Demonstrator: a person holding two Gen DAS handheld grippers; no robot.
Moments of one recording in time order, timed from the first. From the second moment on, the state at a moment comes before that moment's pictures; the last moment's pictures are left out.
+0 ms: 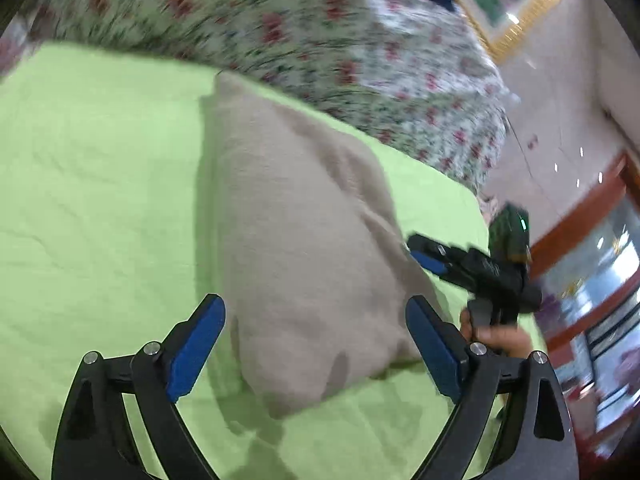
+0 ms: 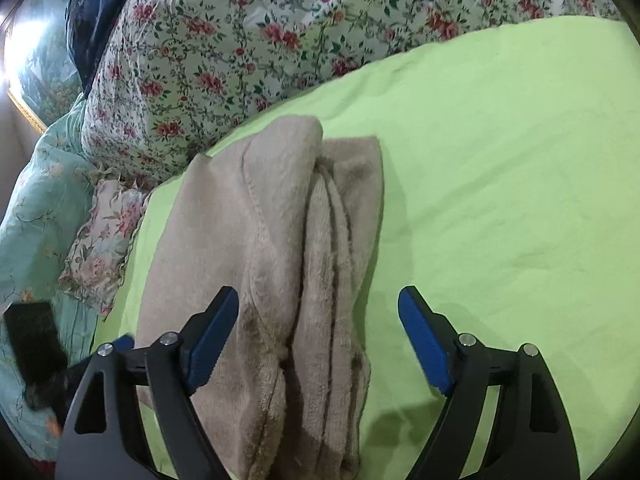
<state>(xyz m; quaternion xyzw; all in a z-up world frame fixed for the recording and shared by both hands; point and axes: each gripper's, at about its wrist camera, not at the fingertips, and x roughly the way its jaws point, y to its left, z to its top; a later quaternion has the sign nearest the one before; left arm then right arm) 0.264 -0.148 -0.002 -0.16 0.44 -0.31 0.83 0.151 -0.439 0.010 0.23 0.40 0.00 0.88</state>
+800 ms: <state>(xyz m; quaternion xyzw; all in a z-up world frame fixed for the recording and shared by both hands) 0.282 -0.125 -0.023 -0.17 0.43 -0.37 0.81 0.168 -0.357 0.009 0.24 0.43 0.07 0.87</state>
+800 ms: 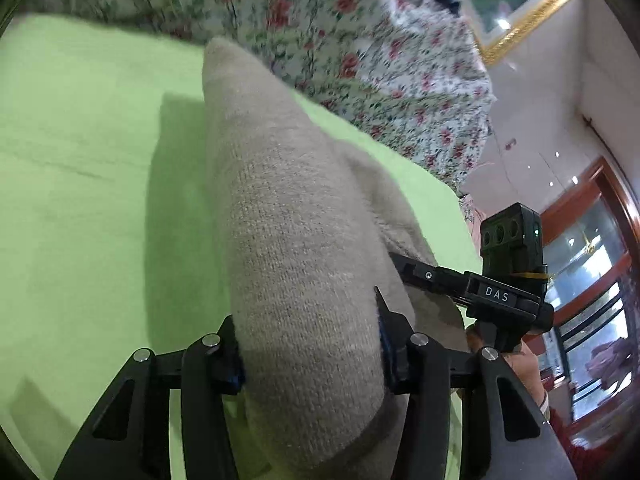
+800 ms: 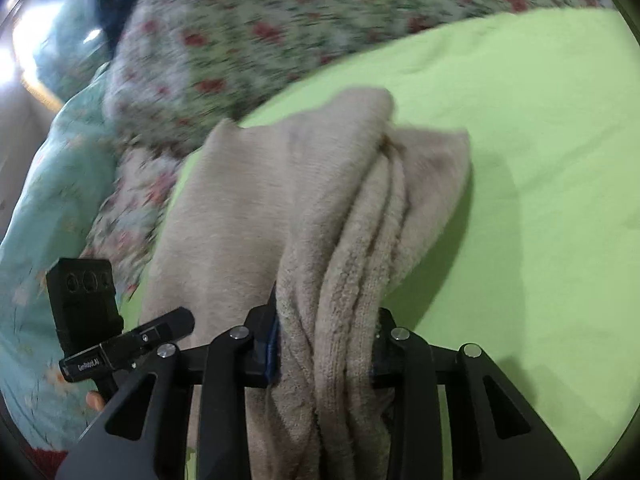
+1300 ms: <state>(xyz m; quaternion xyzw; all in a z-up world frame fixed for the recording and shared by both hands) 0.176 0.018 -0.051 -0.17 0.46 -0.27 0.83 0.135 -0.223 -0.039 0.21 0.45 0.13 0.86</state>
